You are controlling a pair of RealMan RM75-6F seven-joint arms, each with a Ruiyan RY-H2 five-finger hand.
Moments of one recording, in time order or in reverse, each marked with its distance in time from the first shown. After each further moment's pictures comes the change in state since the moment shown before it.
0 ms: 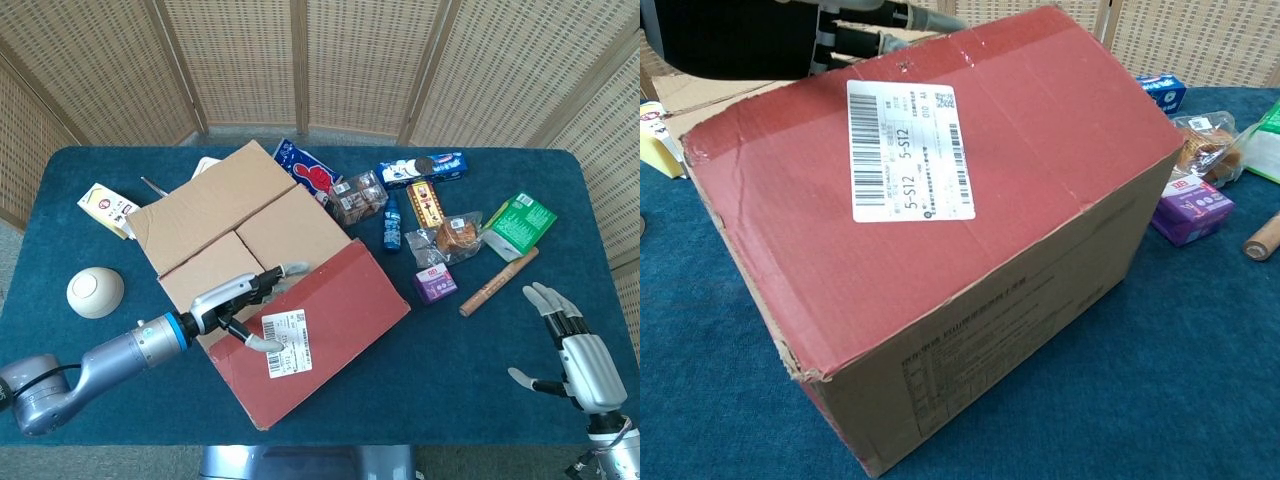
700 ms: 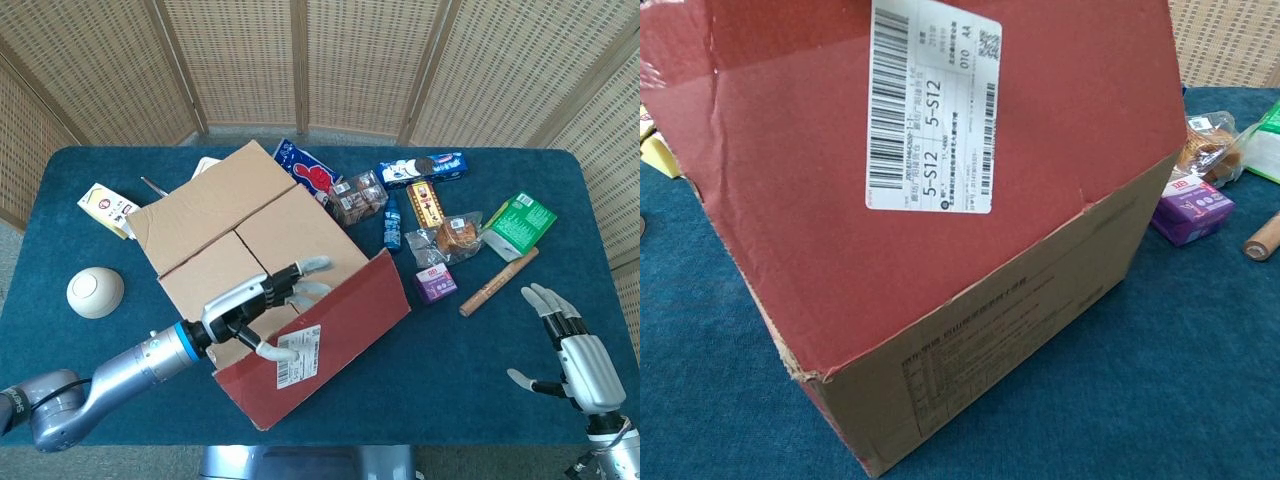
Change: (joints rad) left arm 0.011 -0.079 -0.021 -0.077 -0.015 0.180 0.013; right arm 0.003 -0.002 -0.005 0.002 -0.001 -0.008 -0.002
